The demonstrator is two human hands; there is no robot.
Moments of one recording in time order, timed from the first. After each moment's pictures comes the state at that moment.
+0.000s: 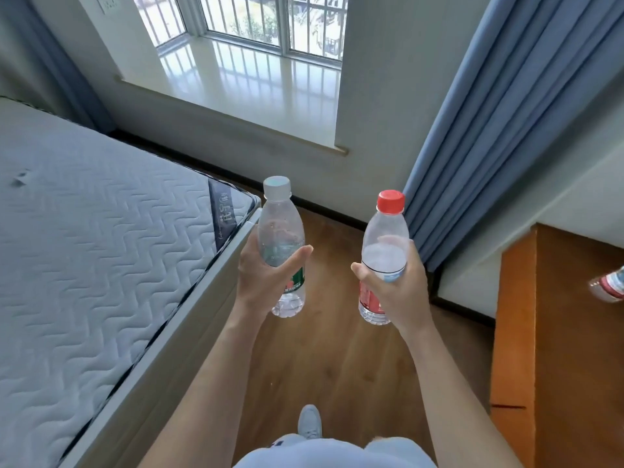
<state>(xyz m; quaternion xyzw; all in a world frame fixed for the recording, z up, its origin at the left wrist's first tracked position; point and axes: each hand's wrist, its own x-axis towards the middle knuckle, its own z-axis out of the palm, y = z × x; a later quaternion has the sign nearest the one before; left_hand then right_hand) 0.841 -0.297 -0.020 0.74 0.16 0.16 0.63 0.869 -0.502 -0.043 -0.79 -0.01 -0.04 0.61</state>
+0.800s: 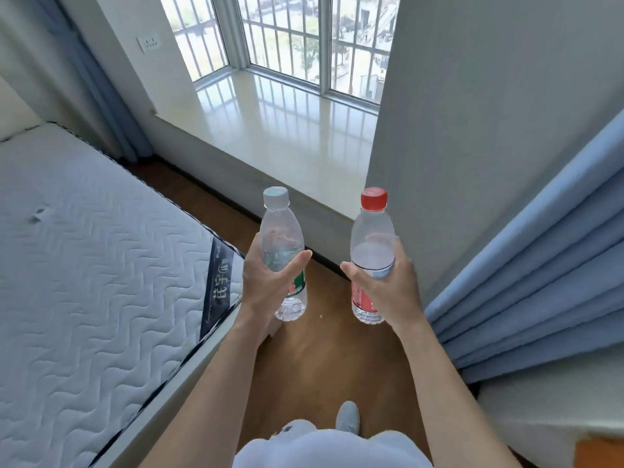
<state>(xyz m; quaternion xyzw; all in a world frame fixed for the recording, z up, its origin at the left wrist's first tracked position) 1.203 -0.268 -0.018 0.75 0.22 0.23 0.58 1.270 -0.448 -0.035 -0.80 -0.11 0.02 0.59</state>
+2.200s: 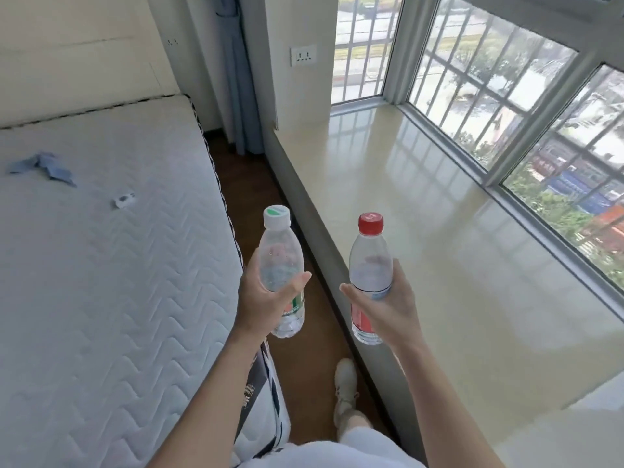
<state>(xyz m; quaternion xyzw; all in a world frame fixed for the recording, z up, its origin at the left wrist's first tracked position) 1.566 0.137 -0.045 0.67 0.41 0.35 0.51 1.722 0.010 -0.059 -0.76 -0.28 0.22 0.55</state>
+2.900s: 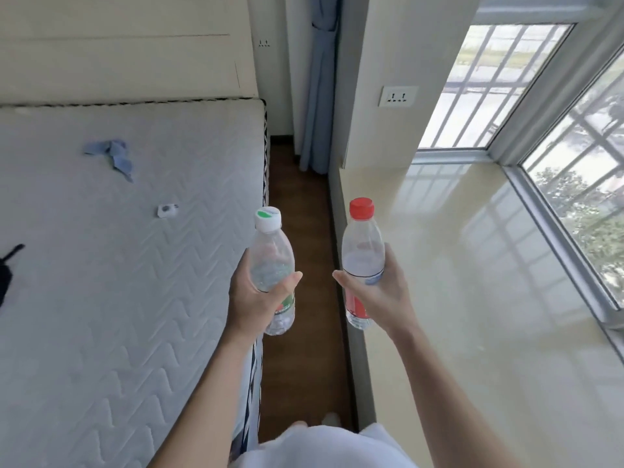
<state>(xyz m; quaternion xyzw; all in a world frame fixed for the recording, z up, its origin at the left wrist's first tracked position) 1.707 0.404 -0.042 0.59 0.52 0.43 0.44 1.907 0.355 -0.052 -0.68 -0.44 0.33 0.49</state>
